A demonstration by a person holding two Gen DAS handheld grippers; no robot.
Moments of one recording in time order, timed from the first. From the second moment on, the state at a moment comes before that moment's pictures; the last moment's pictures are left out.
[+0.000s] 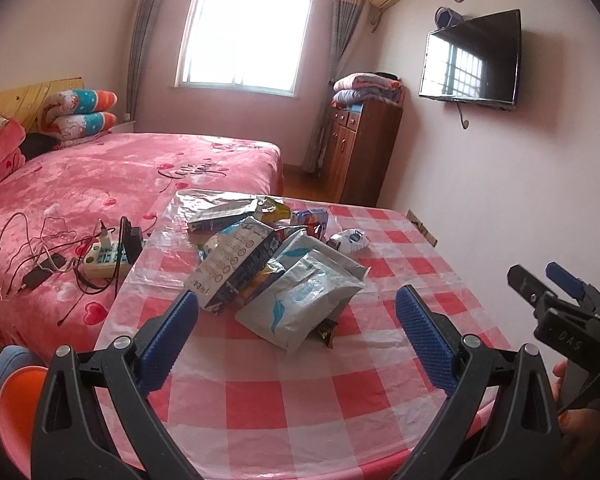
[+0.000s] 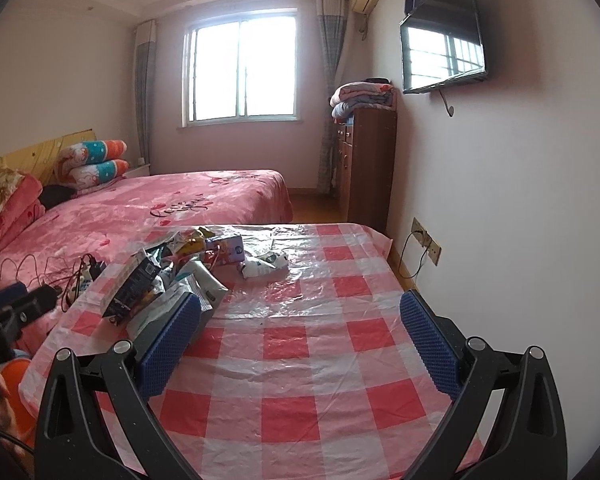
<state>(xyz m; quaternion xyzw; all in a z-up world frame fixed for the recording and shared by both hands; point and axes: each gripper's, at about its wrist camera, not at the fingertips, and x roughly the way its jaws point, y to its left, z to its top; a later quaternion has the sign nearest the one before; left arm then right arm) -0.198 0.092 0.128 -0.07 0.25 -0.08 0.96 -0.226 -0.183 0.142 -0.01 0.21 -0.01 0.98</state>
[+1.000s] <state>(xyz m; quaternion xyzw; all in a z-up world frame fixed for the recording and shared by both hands) -0.134 0.077 0.073 -0.01 0.31 -0.13 0.94 -0.149 -0.205 0.075 0.03 0.30 0.06 0.95</state>
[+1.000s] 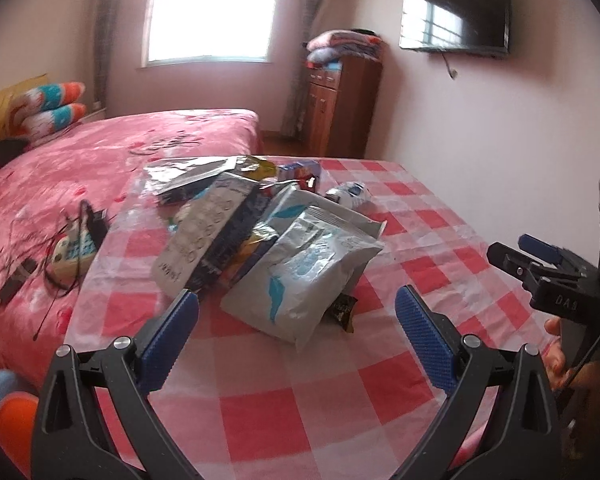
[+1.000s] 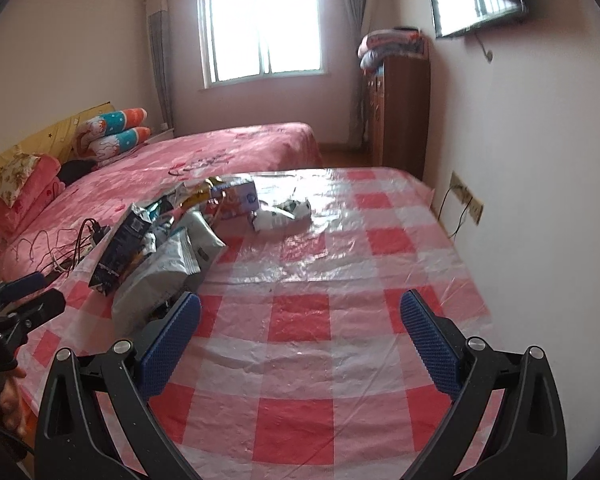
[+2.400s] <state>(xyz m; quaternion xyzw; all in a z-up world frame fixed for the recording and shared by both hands) -0.032 0.061 0.022 0.00 0.40 -0.21 0.89 -0.074 -0.174 0.022 0.19 0.42 0.28 0.84</state>
